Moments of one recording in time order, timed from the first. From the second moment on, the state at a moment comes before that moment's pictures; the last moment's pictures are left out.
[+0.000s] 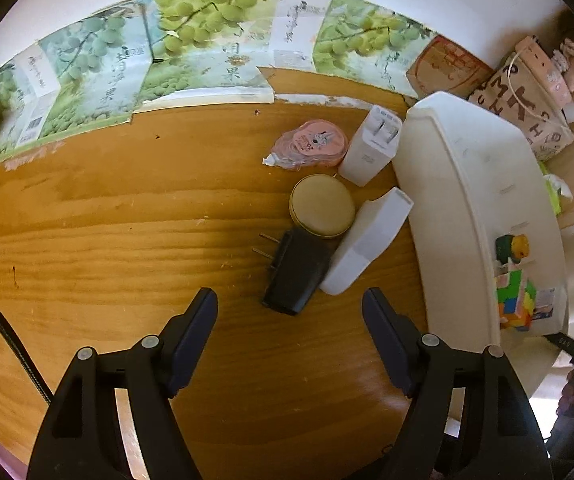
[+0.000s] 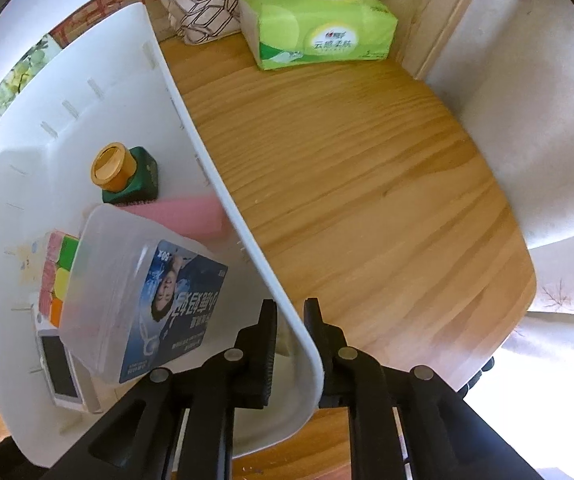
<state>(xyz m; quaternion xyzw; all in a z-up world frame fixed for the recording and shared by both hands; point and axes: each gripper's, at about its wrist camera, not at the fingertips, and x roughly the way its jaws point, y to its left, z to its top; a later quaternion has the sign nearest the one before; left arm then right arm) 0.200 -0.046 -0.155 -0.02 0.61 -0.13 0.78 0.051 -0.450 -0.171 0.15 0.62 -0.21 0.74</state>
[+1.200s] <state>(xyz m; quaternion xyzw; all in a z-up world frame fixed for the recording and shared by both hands) 0.247 -0.080 -0.210 0.06 0.64 -0.12 0.76 0.058 -0.449 -0.190 0.20 0.62 -0.26 0.72</state>
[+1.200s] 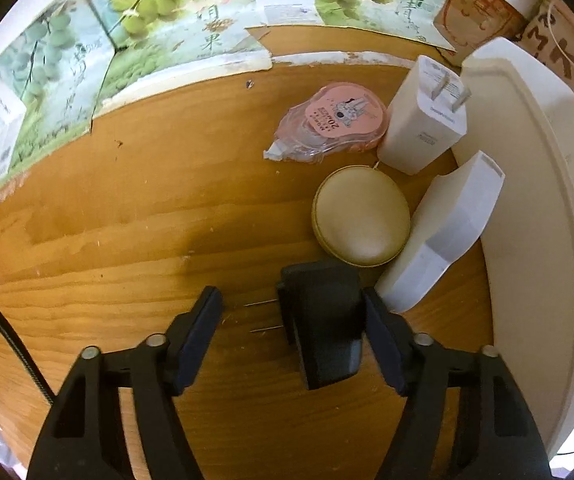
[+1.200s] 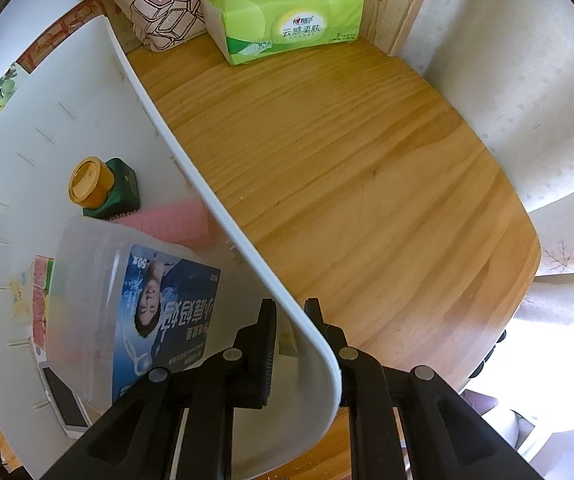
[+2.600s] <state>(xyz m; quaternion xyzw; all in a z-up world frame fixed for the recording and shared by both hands) 0.139 -0.116 -0.120 0.02 0.61 -0.08 0.78 0.076 -0.452 -0.197 0.13 0.66 -0.13 0.72</state>
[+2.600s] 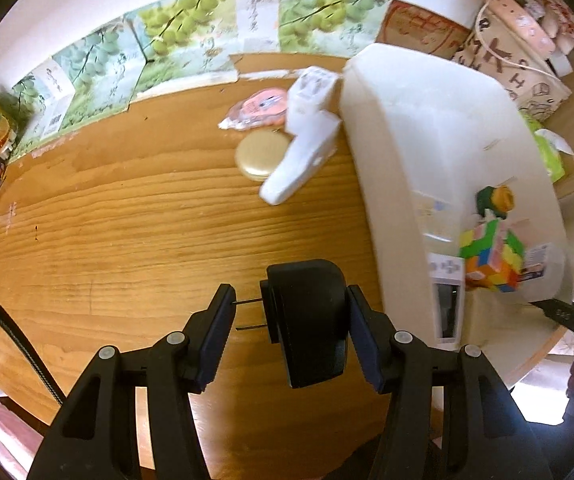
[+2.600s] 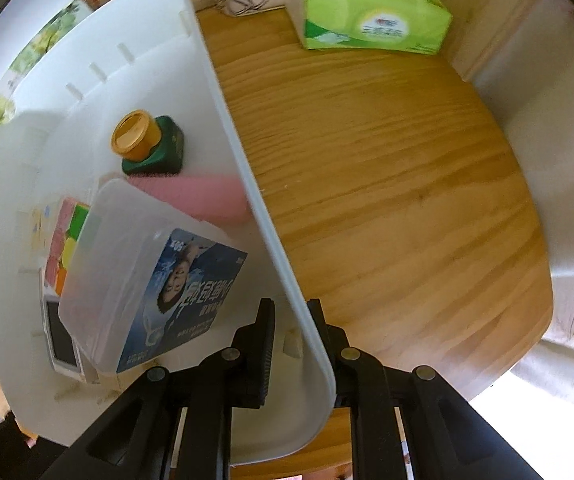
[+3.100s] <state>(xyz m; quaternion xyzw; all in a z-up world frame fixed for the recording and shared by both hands) 0.119 -0.192 -0.100 0.03 0.59 -0.12 0.80 0.098 -0.437 -0.203 0.06 0.69 -0.04 0.72</state>
